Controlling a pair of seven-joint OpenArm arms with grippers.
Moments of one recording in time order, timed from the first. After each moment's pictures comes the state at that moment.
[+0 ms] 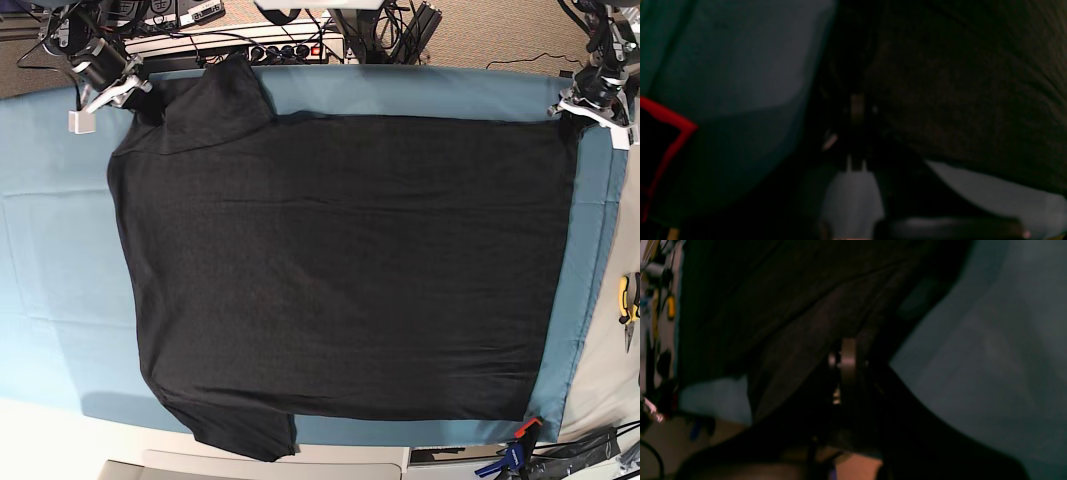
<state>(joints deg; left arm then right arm) 27.9 -13.9 -37.9 90.4 -45.9 -23.3 40.7 -32.7 20.0 30.4 89.8 63.0 32.8 -47.9</state>
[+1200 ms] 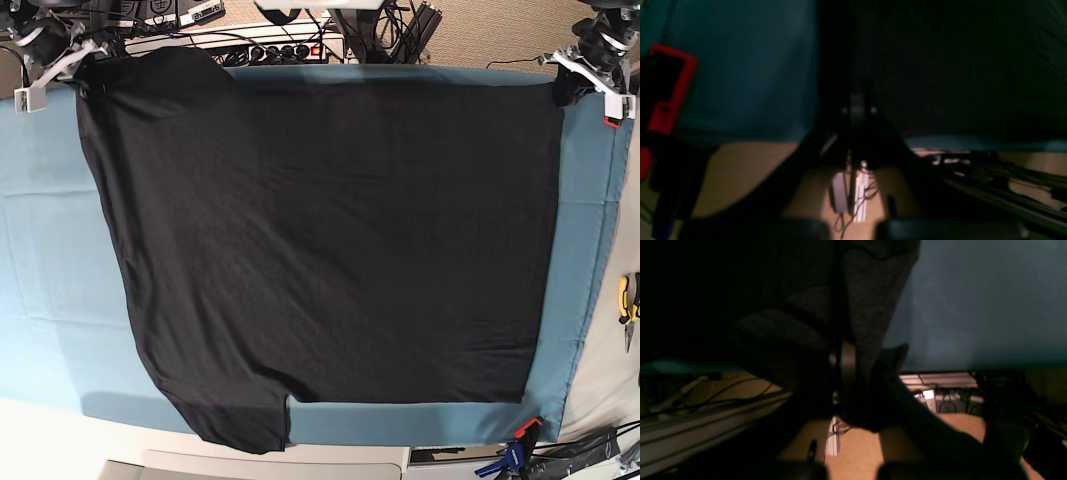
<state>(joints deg) 43.8 -16.3 -37.8 106.3 -48.8 -26.5 43.8 -46.3 19.8 51.5 111.4 59.7 34.0 -57.4</state>
